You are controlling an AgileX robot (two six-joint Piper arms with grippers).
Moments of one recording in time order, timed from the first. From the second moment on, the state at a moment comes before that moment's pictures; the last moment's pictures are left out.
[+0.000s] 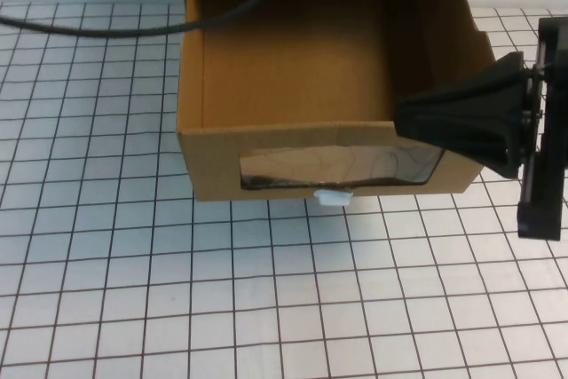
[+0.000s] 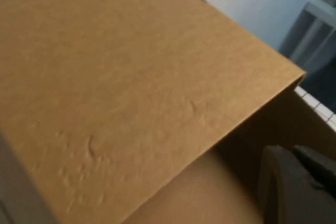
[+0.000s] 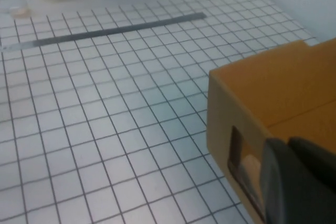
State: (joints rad) right arm 0.23 1.11 -1.03 1.18 1.01 -1.53; left arm -0.30 1.61 -1.84 -0.66 0.87 0.51
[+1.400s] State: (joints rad) right arm 0.60 1.72 -1.25 0.42 0.32 -1.38; left arm -0.30 2.16 -2.34 -0.88 1.07 0.39
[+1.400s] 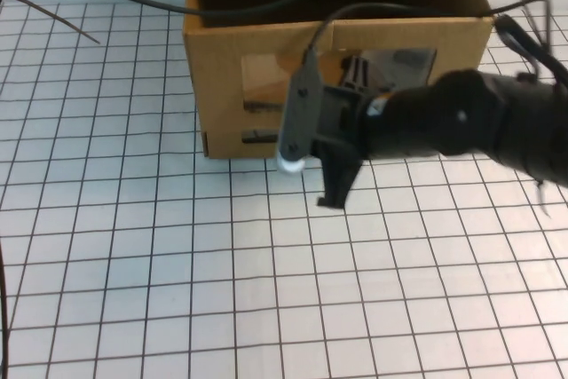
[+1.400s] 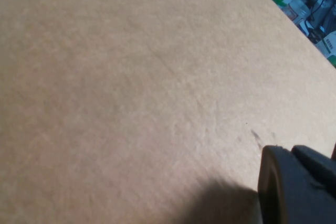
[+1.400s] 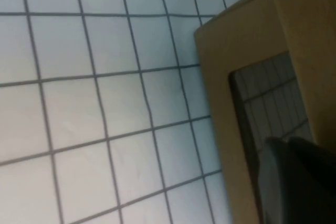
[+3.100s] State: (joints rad) right arm 0.57 1.74 -1.33 0.74 -0.10 -1.41; left arm -0.30 2.16 -2.34 -0.88 1.10 0.40
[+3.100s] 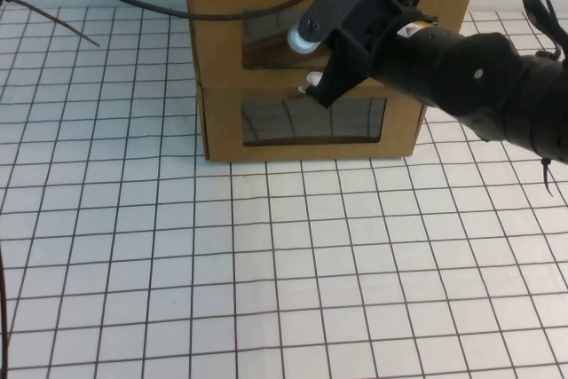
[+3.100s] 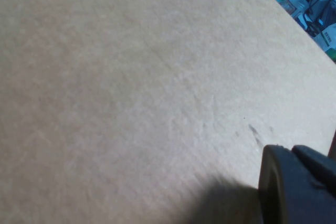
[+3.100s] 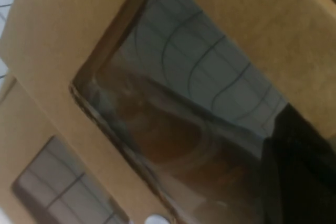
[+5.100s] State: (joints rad) right arm 0.13 0.54 -0.93 0.73 0.56 -0.64; left arm -0.30 1.09 -1.64 -0.57 1.15 0.40
